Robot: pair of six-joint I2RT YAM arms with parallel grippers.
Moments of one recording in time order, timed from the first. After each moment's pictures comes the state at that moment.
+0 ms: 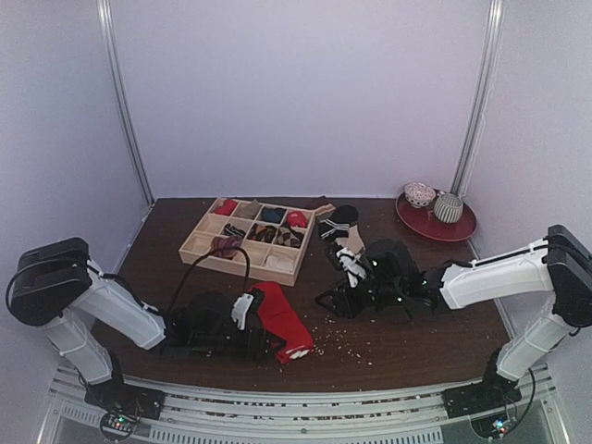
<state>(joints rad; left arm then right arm) -1.06 1.61 0.41 0.63 0.11 -0.66 0.91 1.52 0.74 0.21 -0.13 0.26</state>
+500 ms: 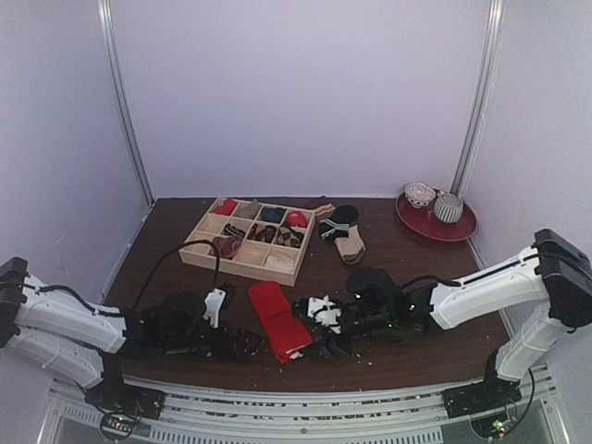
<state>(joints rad) -1.07 1.25 0.32 0.31 -0.09 -0.61 1.09 1.53 0.70 0.23 -0.25 -0.23</state>
